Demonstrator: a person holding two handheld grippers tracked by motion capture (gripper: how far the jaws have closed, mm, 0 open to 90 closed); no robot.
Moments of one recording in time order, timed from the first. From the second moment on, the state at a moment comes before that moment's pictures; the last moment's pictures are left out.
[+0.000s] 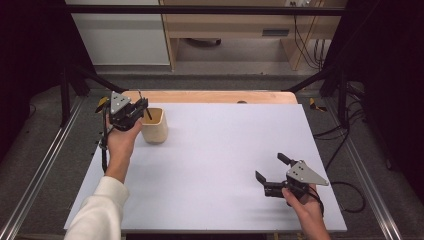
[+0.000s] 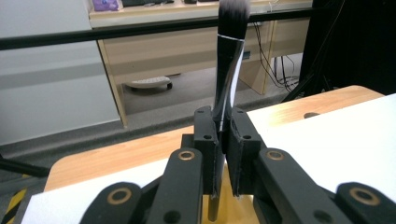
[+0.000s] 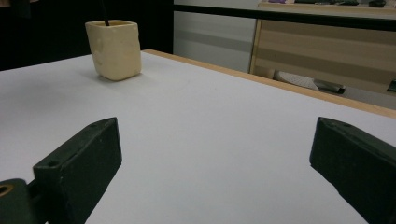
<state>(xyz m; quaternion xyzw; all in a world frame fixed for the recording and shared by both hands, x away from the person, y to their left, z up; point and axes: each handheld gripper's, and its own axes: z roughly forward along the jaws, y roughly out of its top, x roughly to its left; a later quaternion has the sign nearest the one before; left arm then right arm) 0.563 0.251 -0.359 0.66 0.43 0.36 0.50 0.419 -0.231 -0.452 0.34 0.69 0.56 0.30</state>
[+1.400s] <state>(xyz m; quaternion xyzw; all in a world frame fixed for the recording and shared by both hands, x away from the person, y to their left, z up) 0.533 0.246 -0.353 0.67 0.40 0.35 0.52 0.419 -0.231 -0.451 0.35 0.69 0.56 0.31</state>
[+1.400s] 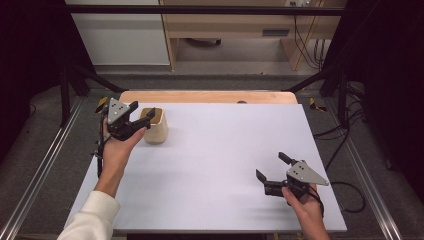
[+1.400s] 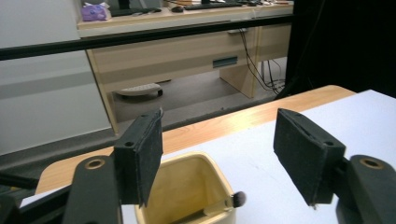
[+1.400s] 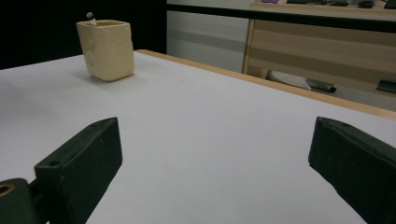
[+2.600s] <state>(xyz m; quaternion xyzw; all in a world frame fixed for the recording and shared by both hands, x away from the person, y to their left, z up) 0.507 0.221 -0.353 0.71 0.33 0.28 0.55 0.424 -0.225 -0.454 0.35 0.70 0.55 0.31</state>
